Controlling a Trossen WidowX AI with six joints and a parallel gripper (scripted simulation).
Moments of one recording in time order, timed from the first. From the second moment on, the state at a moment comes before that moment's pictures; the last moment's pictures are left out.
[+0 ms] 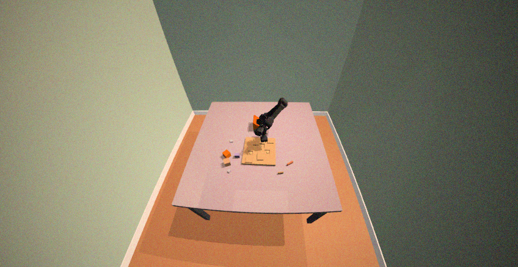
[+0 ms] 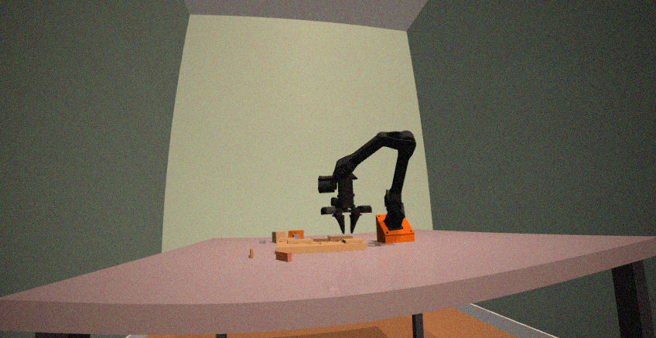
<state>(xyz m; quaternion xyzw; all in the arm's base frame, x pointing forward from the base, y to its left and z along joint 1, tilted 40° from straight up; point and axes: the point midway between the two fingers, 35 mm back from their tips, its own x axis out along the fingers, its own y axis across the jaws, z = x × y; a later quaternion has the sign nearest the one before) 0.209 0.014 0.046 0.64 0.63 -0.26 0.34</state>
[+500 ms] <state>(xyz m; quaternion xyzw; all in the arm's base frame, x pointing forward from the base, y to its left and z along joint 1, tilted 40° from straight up) 0.209 0.014 0.046 0.64 0.63 -0.26 0.34</state>
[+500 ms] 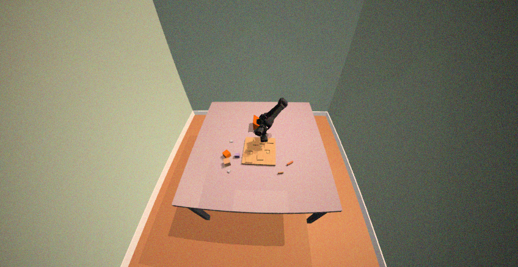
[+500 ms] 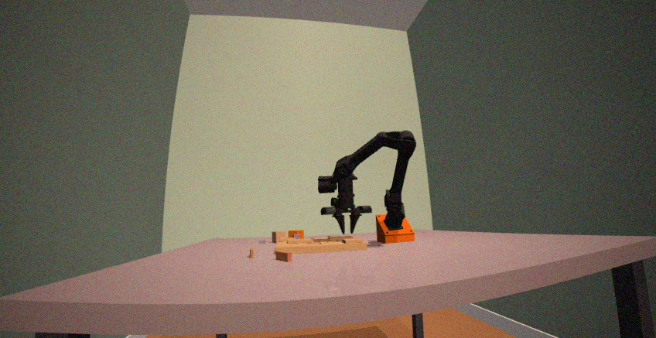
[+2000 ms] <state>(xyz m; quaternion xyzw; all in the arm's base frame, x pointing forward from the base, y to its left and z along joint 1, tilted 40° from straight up) 0.212 0.036 0.022 0.64 0.63 -0.26 0.34</state>
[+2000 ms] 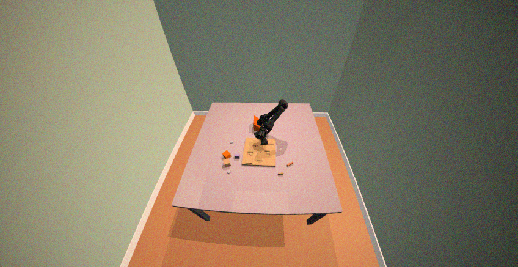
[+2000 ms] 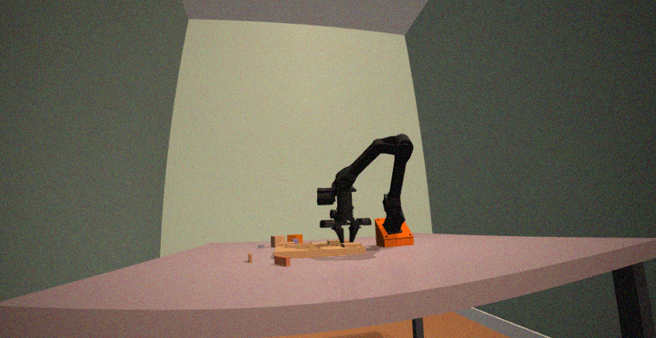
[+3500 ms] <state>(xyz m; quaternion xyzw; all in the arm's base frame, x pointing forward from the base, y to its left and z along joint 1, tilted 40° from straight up) 0.209 0.012 0.050 0.64 0.63 -0.26 0.34</state>
